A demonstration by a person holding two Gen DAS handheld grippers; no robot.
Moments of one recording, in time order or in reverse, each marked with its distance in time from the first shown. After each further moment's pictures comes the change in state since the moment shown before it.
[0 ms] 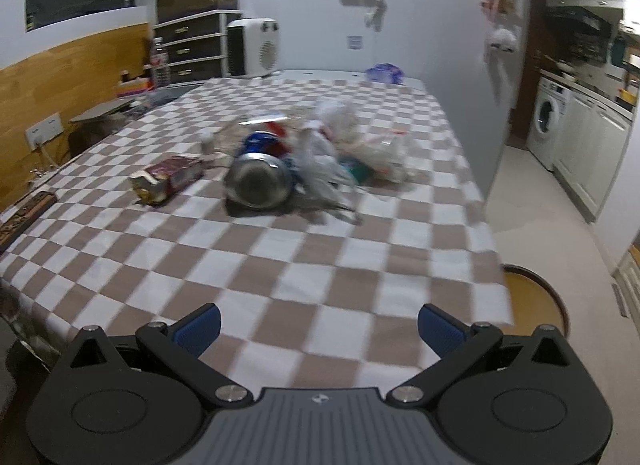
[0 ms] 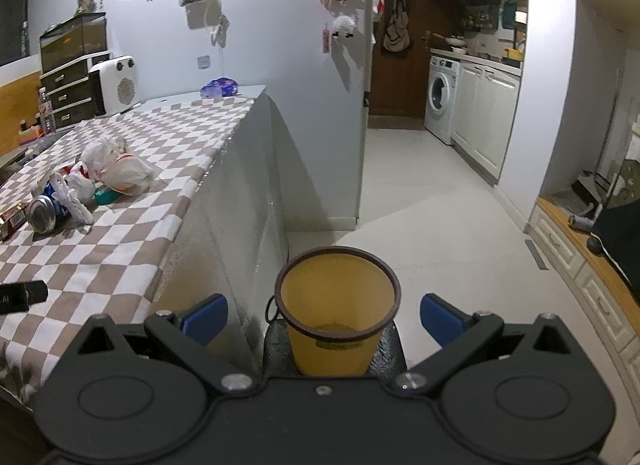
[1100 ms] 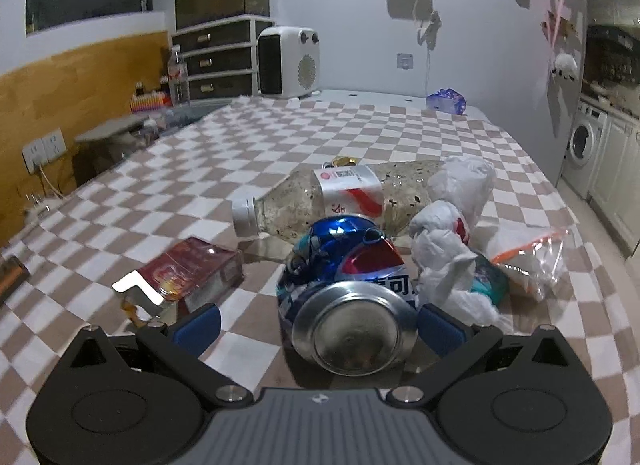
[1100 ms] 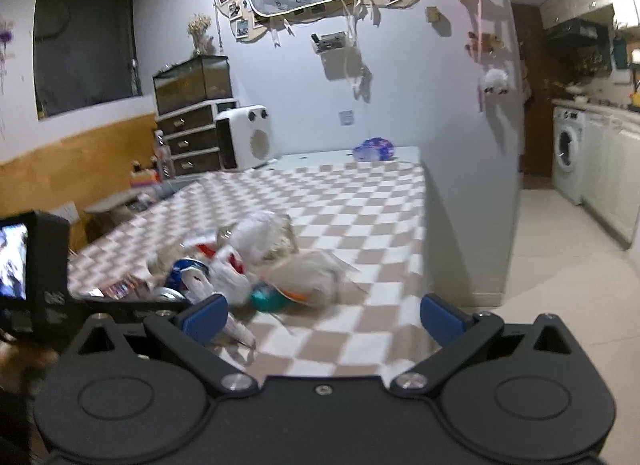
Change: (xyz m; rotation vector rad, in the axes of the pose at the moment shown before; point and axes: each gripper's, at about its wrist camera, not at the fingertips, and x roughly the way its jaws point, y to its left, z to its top) left arm 0.145 0.075 0.096 -0.039 -0.048 0.039; right arm 0.083 0.158 0.077 -0.033 -0.187 0.399
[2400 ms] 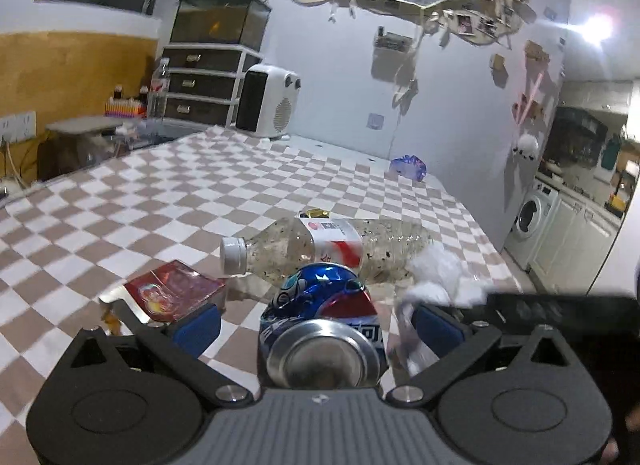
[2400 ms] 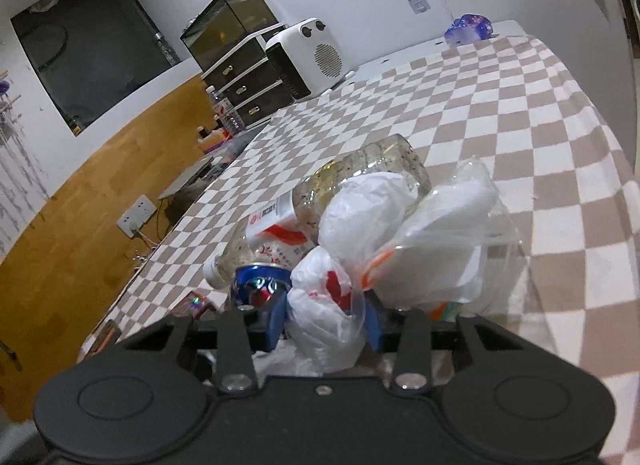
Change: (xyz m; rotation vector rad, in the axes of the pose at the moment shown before) left arm -0.014 0.038 0.000 -0.152 -0.150 -0.211; right arm 0.165 0.030 0.015 0.235 0.284 0.340
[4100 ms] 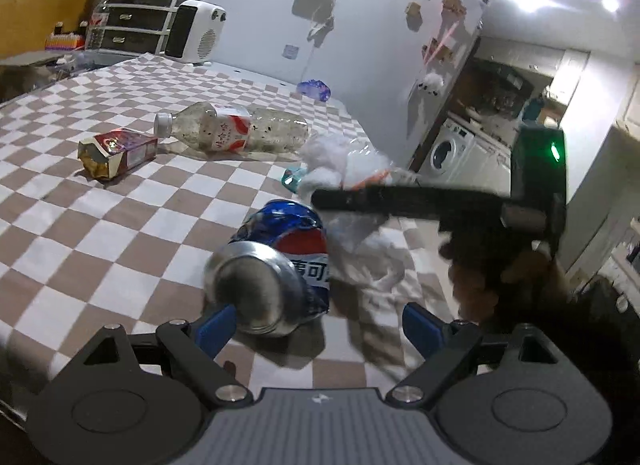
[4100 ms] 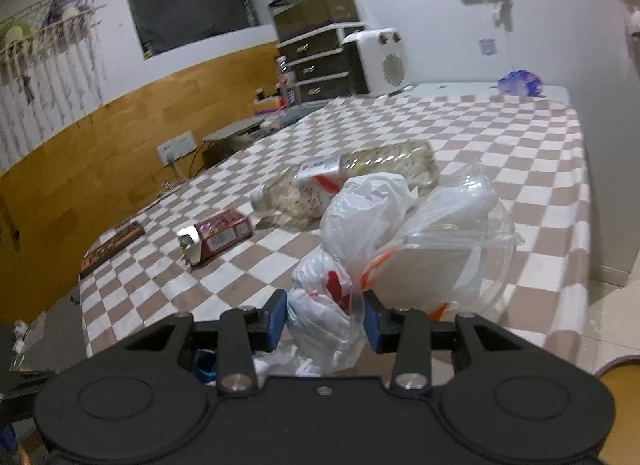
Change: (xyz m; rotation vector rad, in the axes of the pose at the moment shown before) left arm -0.130 -0.024 -0.083 0.001 0.209 -0.267; right arm -0.078 0.007 -0.042 -0.343 0.027 0.043
